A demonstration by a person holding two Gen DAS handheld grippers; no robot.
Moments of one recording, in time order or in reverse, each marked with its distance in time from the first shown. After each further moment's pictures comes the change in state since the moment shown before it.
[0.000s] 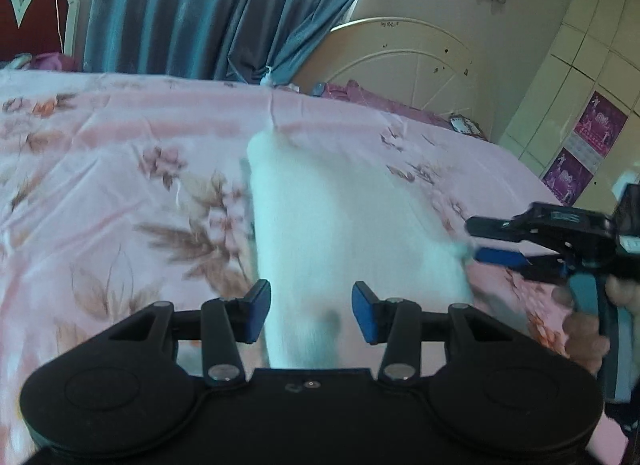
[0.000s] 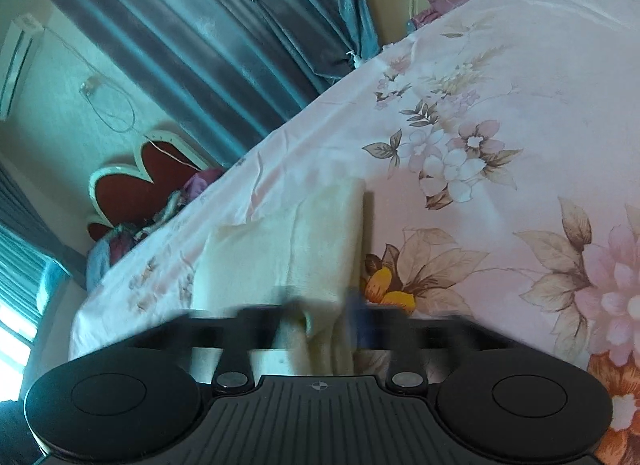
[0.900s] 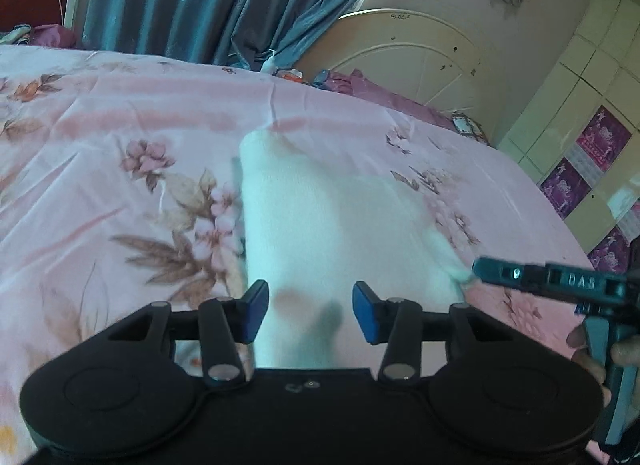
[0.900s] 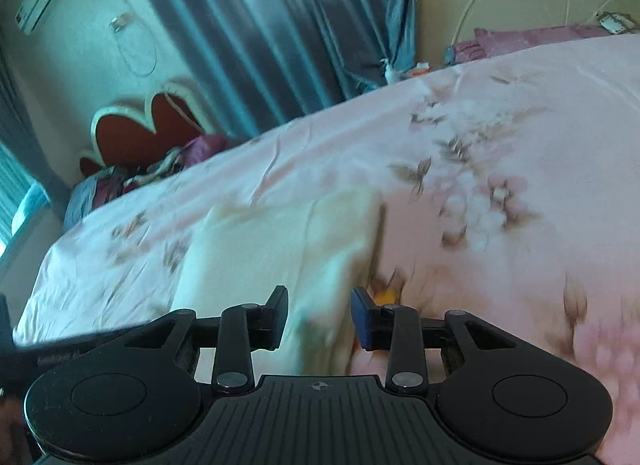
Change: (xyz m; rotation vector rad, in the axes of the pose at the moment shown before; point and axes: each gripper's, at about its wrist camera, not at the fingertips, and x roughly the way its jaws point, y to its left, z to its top) left arm 0.018 0.007 0.015 -0.081 0.061 -0.042; right arm -0.002 0.025 -0.013 -0.230 0.083 -0.021
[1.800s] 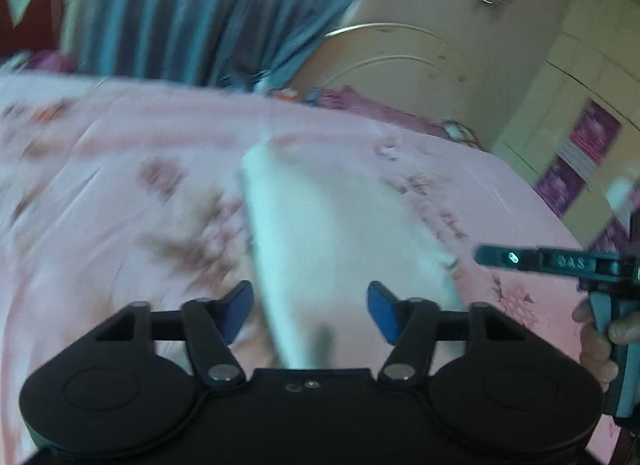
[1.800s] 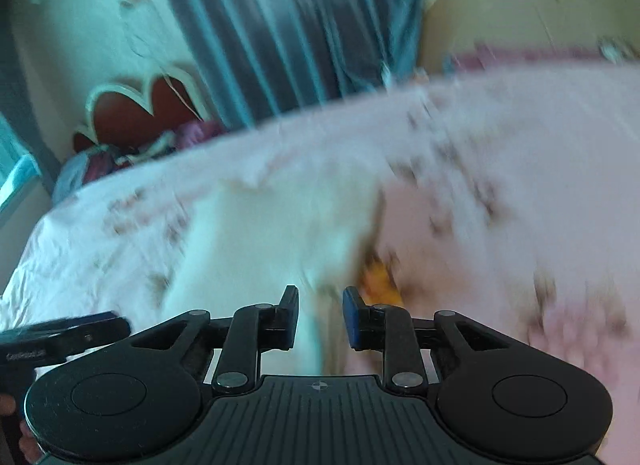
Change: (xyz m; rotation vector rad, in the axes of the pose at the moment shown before) left arm -0.029 -0.010 -0.006 0.101 -0.067 0.006; right arm -0.017 0.031 0.003 -0.140 -0.065 -0.061
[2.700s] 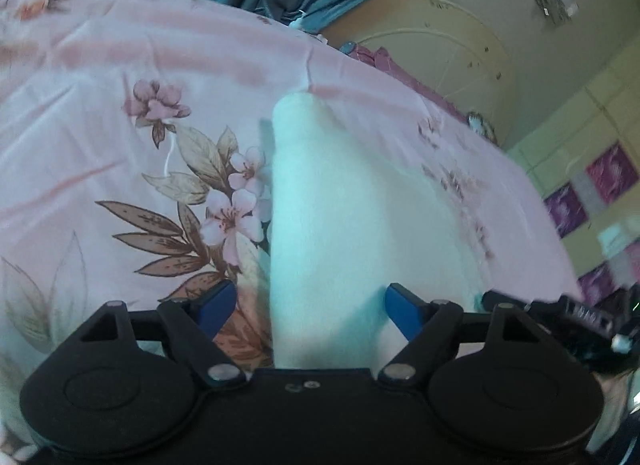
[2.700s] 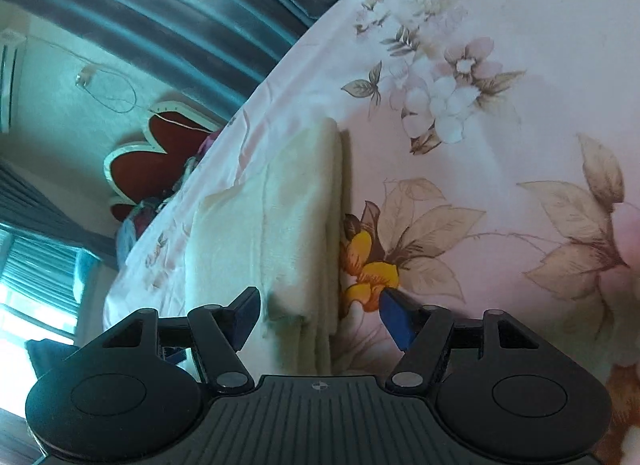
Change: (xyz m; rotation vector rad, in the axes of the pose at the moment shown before) left arm 0.079 0.049 0.012 -0.296 0.166 -0.056; right arm 0.068 -0.112 -0.012 0.537 0.193 0.261
